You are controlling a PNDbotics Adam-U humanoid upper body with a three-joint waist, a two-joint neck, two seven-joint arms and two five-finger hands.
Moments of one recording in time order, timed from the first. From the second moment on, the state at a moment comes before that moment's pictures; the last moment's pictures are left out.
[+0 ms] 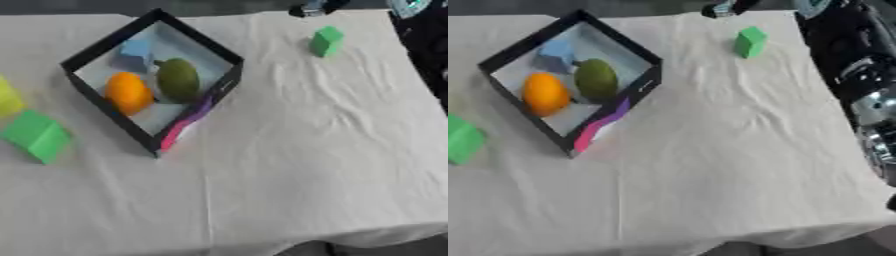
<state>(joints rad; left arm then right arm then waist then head) 0.03 0.51 0.37 -1.97 0.51 -0.23 -0.03 -1.11 -0.71 0.11 -0.80 0.53 -0.59 0.59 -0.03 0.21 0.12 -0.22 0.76</state>
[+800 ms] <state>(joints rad) 0.02 0.51 0.36 -1.96 0.48 -0.24 -0.06 -1.04 -0.89 0.12 -0.81 0.61 -0.78 0.40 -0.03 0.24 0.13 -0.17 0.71</state>
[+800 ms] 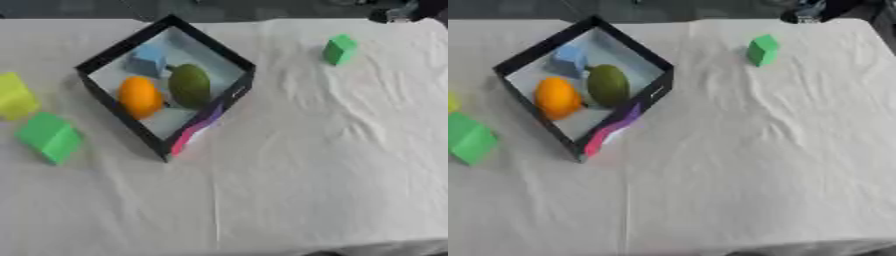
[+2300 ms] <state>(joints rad) -0.03 0.50 0.35 -1.96 0.45 -0.27 -0.11 -0.97 -0.94 0.11 -0.82 0.87 -0.90 0.25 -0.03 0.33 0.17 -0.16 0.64</state>
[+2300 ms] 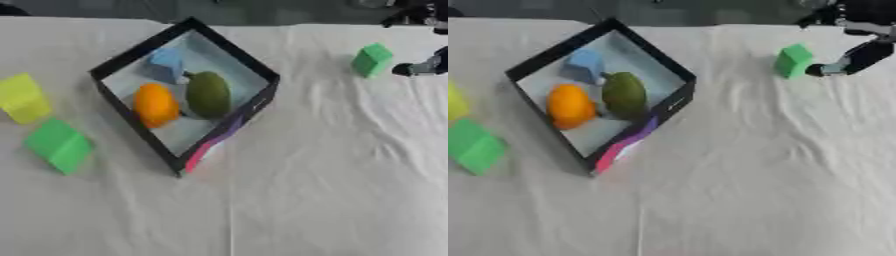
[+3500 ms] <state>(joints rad) -0.04 0.49 0.34 -1.96 0.43 -0.29 -0.13 -0.97 -0.94 0.04 -0.76 1.07 -0.83 0.01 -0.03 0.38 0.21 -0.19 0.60</state>
